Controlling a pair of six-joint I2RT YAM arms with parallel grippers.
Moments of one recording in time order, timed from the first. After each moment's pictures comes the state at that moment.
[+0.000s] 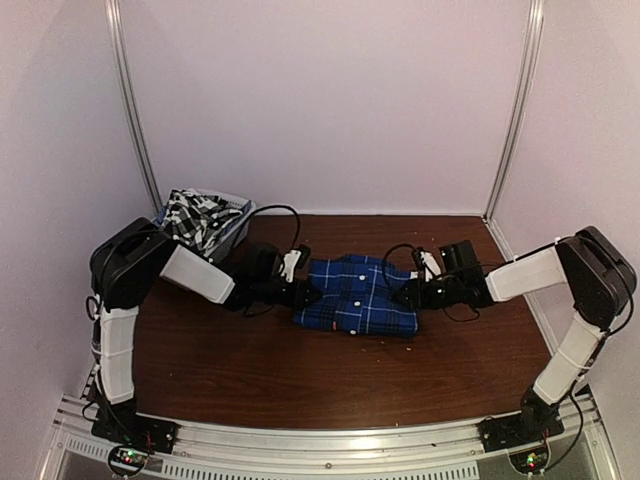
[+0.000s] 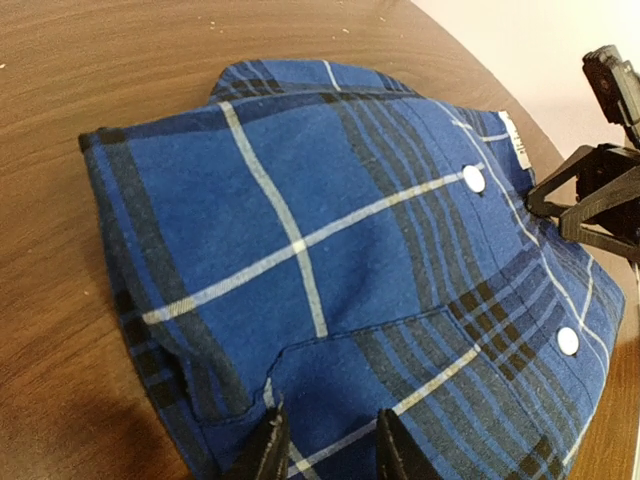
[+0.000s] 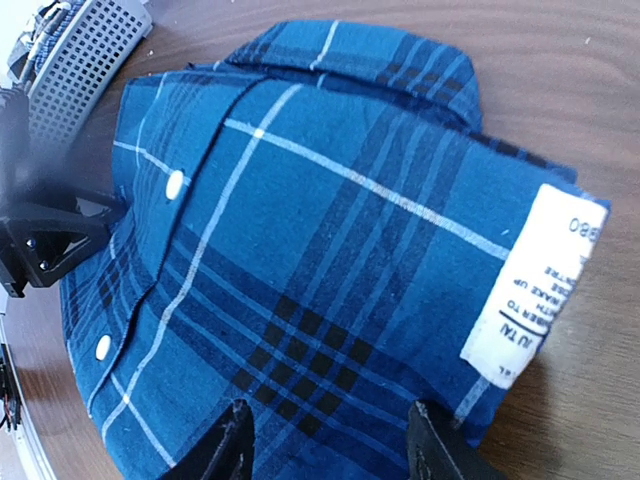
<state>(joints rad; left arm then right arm) -0.67 2.12 1.10 0.46 0.39 -0.32 0.41 1.70 0.74 0.20 -0.36 0.38</state>
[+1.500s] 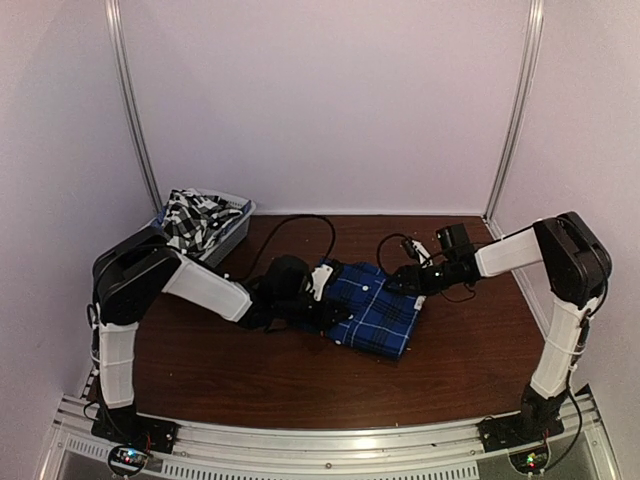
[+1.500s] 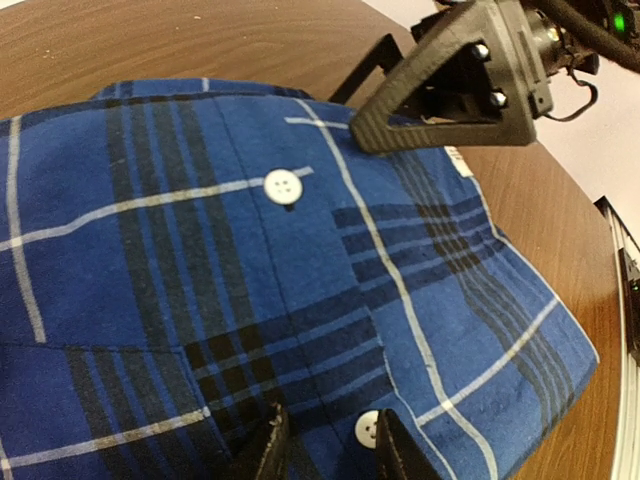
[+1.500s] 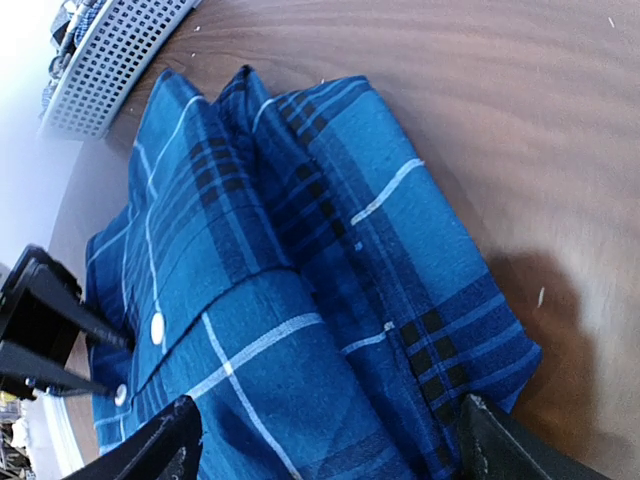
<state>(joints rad) -0.88 2.09 1.10 0.47 0.30 -0.31 0.31 1.92 1.04 0.03 -0.64 0.20</state>
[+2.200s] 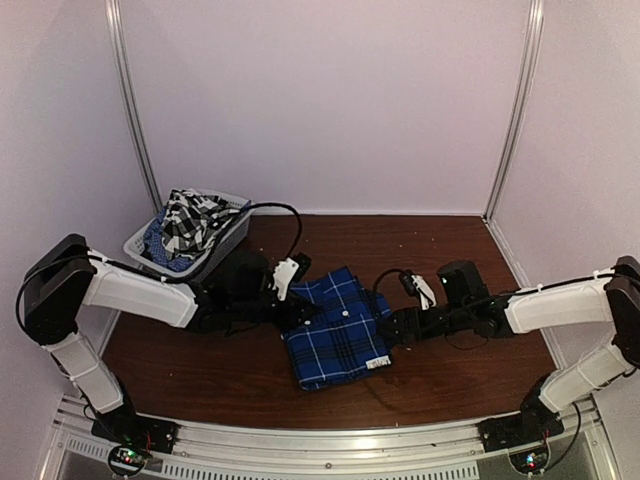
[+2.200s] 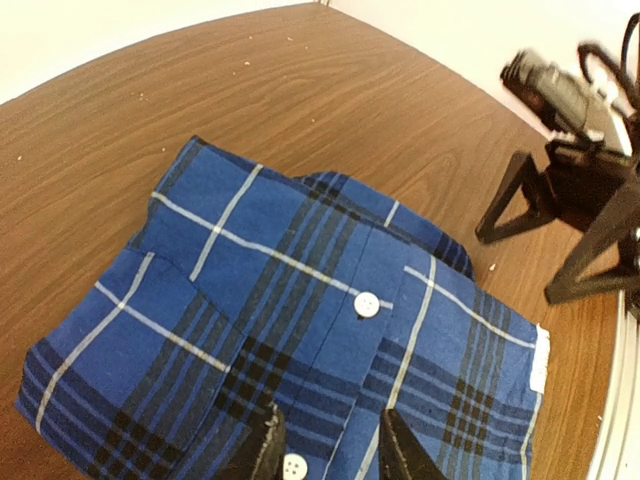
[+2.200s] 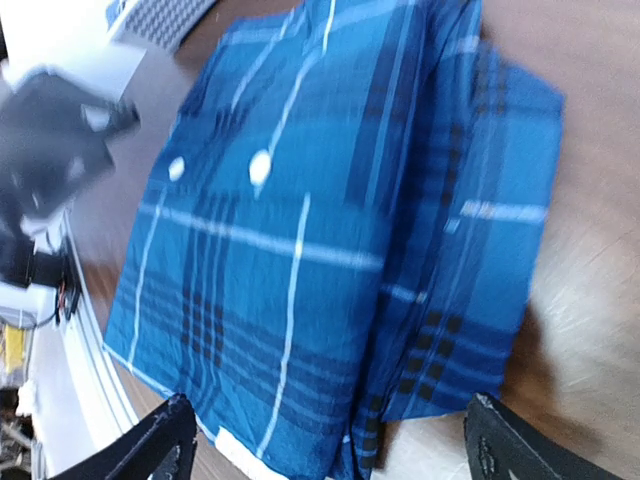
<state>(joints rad) -0.88 1.68 0.83 0.33 0.16 -0.19 0.65 1.41 0.53 0.15 -0.43 0.46</state>
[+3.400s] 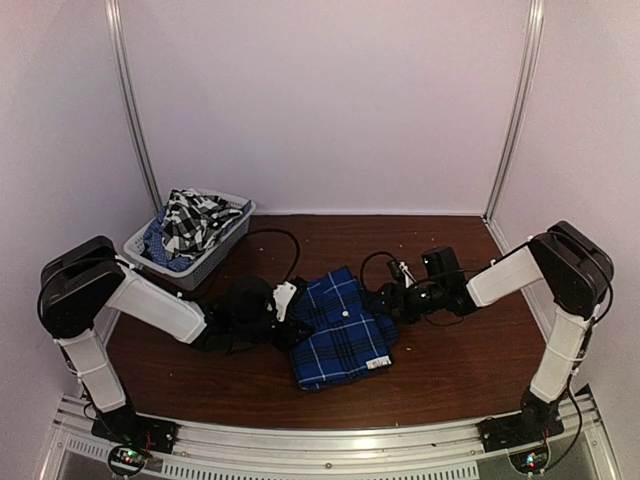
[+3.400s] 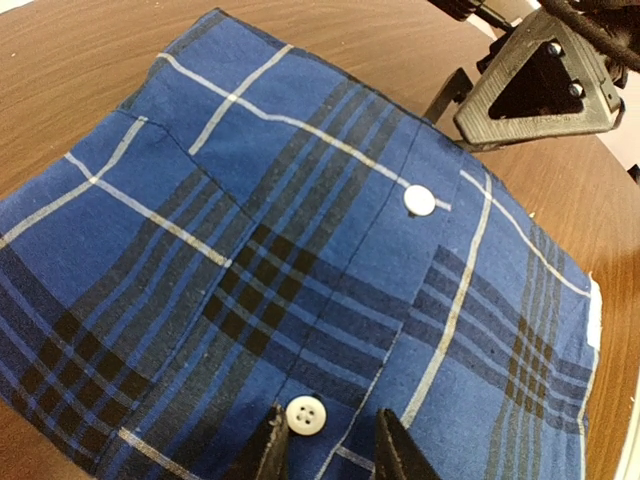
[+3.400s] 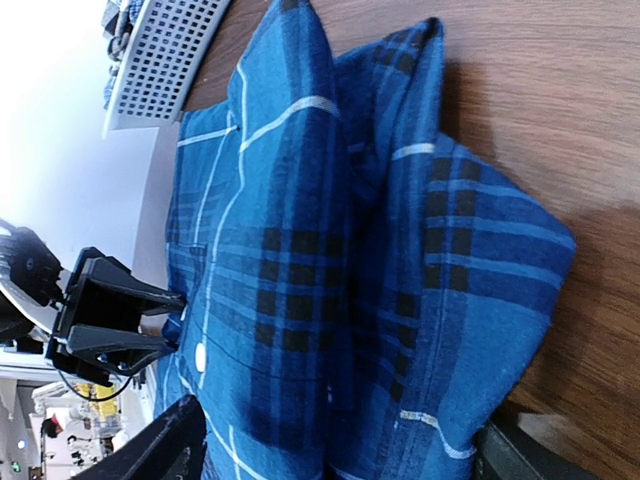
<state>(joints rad) -0.90 1.77 0.71 0.48 0.13 -0.29 0.49 1.82 0.78 0.34 -0.68 0.63</state>
